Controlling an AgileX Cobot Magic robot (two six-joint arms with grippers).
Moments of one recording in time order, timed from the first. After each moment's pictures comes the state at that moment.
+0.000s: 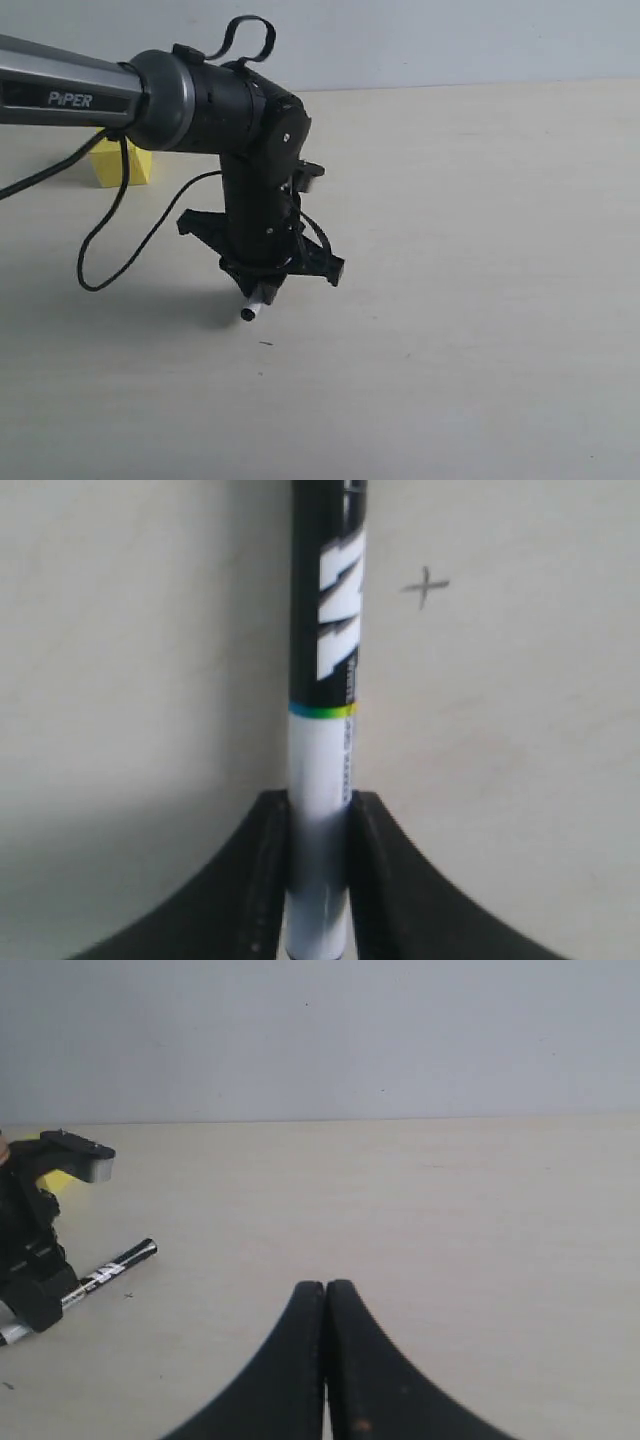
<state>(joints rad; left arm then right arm) -0.75 2.16 -1.49 0.06 1.00 -0.38 0.12 0.01 0.00 0.19 0.29 -0.08</state>
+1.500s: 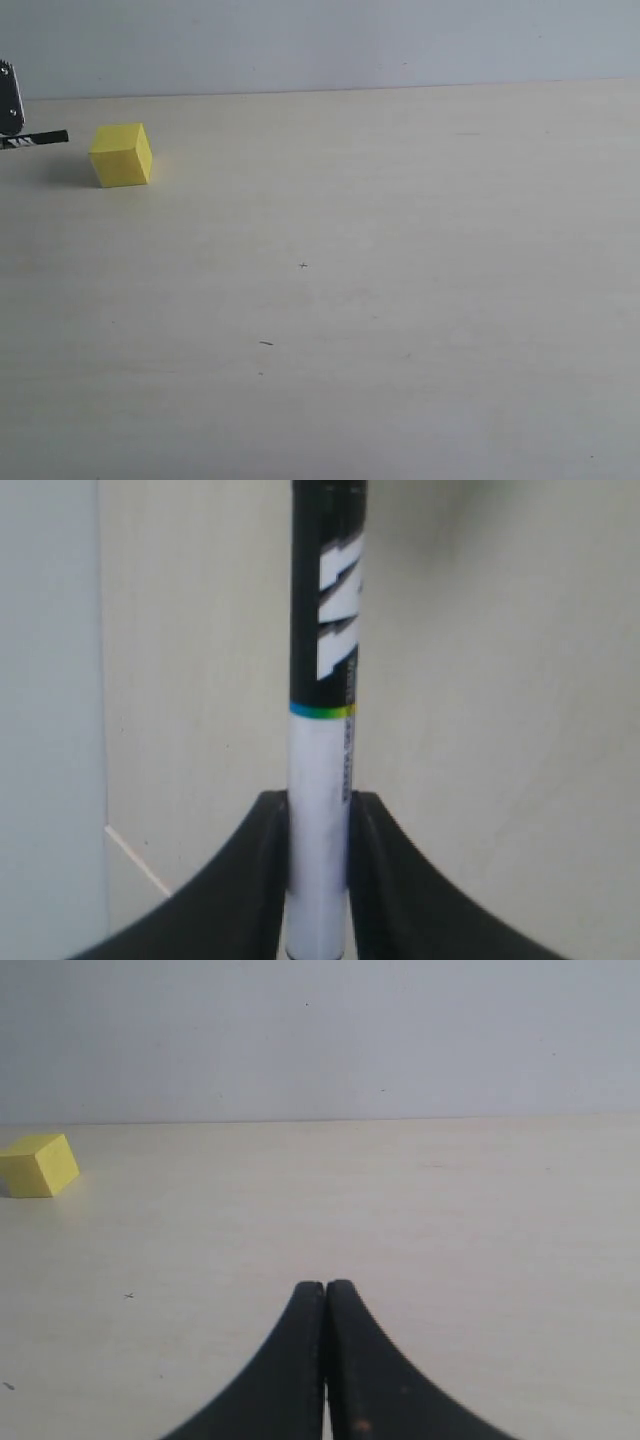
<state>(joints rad) 0.11 2.03 -1.29 0.53 0.30 0.96 0.12 0.01 0.00 0.19 0.29 -0.08</state>
